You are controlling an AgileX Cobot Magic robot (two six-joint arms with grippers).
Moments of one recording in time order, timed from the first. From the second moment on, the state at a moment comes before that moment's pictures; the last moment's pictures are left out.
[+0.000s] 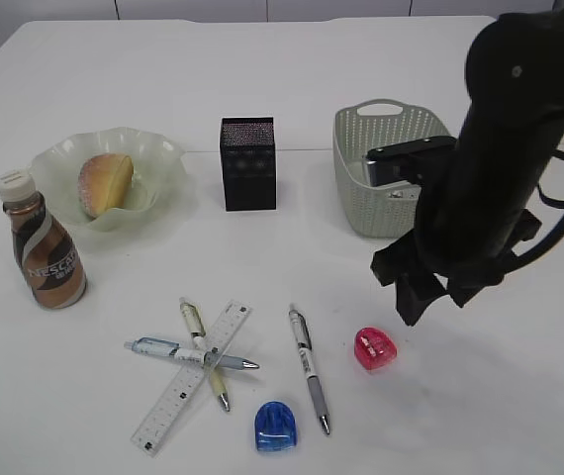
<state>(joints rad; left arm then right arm) -0.19 1.09 -1.00 0.04 1.23 -0.18 0.40 1.76 -1.22 0.06 1.03 0.01</state>
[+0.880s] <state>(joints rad) -0.19 1.09 -1.00 0.04 1.24 -0.18 0.42 1.98 -1.38 0.09 1.02 0.09</state>
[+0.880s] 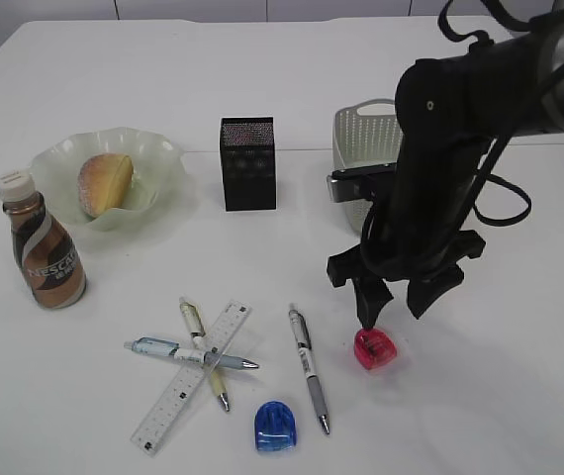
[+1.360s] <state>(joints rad) -0.19 1.09 -1.00 0.04 1.24 -0.18 0.48 2.03 -1.38 0.06 1.02 0.11</state>
